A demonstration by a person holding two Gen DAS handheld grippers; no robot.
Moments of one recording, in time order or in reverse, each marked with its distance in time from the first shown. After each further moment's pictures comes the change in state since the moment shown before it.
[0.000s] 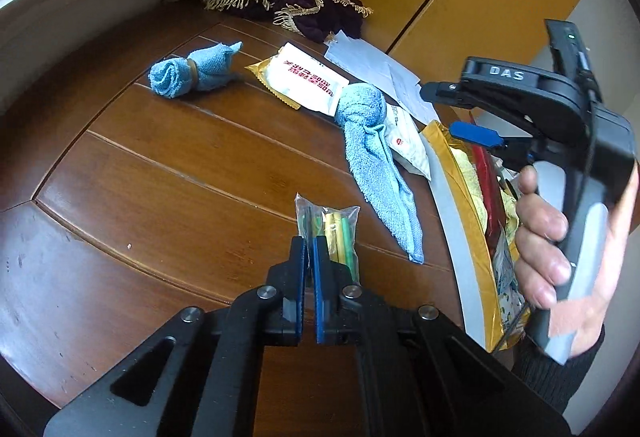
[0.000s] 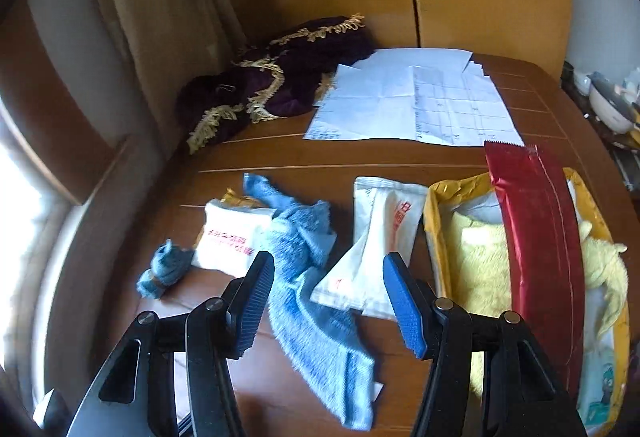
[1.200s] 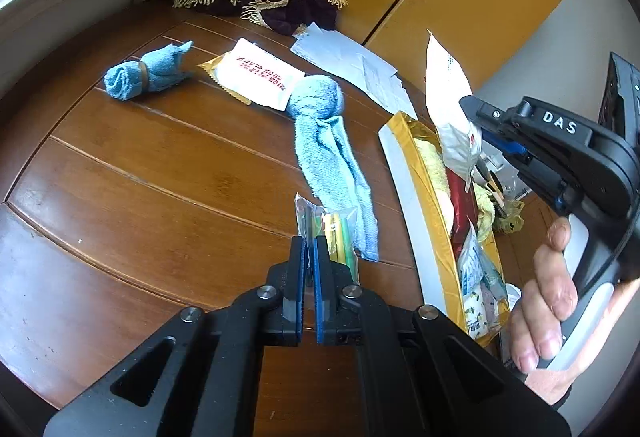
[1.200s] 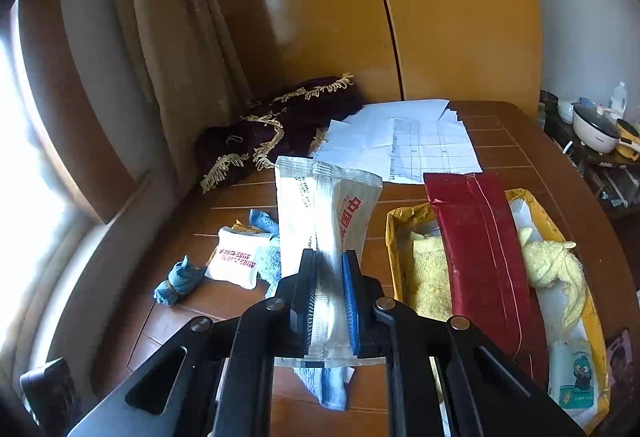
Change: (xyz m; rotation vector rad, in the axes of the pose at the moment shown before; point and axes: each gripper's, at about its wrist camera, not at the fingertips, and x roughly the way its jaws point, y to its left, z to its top) left arm 0.001 -0.036 0.003 0.024 0.038 -0.054; right arm -0.078 -0.031 -0.032 0.007 -0.223 0.055
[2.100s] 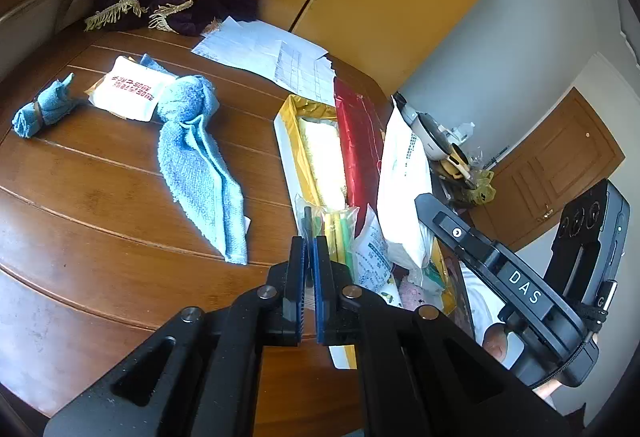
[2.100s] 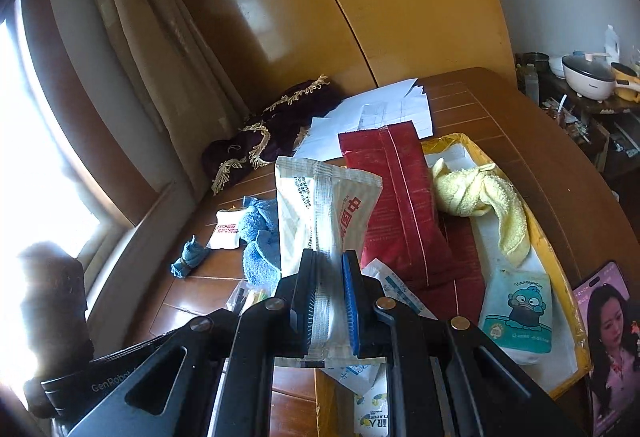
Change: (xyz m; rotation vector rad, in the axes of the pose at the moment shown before) left arm 0.005 -0.096 0.001 0.108 0.044 -0.105; right arm -0.064 -0.098 -0.052 0.142 -0.020 0.127
